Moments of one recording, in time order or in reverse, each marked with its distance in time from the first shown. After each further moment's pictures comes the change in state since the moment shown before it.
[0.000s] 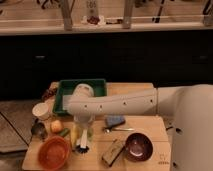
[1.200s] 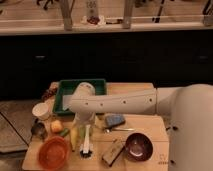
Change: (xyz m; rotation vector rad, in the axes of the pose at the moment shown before) arm 0.007 0.003 0.005 0.005 -0.025 -0.008
